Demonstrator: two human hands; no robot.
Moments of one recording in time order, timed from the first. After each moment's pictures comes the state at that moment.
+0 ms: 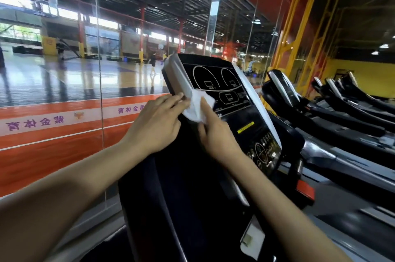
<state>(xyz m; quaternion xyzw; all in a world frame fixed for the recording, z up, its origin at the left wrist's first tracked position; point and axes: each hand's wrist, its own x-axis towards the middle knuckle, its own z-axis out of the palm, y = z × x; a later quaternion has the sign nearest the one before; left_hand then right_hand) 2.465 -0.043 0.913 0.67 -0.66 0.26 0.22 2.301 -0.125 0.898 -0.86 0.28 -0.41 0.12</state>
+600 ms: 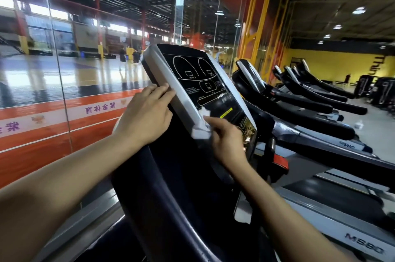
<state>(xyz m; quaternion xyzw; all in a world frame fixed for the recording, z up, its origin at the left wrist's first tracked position) 2.469 -0.041 0.913 0.63 -0.68 0.29 0.24 2.259 -0.101 0.858 -0.75 0.38 -0.52 0.14</state>
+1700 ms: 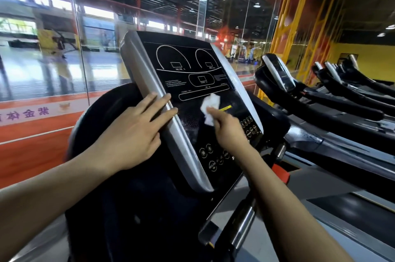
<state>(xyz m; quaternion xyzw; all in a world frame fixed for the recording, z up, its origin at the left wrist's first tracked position) 2.406 -0.048 0.874 0.63 -0.69 0.33 0.13 2.205 -0.237 0.858 -0.85 0.33 -0.39 0.16</state>
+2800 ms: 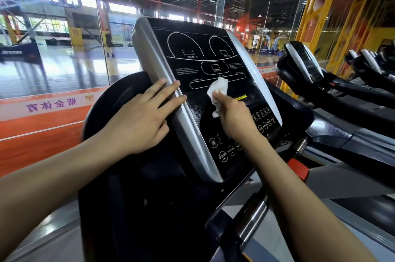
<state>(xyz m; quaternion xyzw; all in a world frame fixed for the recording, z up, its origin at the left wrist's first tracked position) 2.406 -0.045 0.875 0.65 -0.68 0.33 0.11 2.213 -0.221 0.870 -0.86 0.34 -0.36 0.14</state>
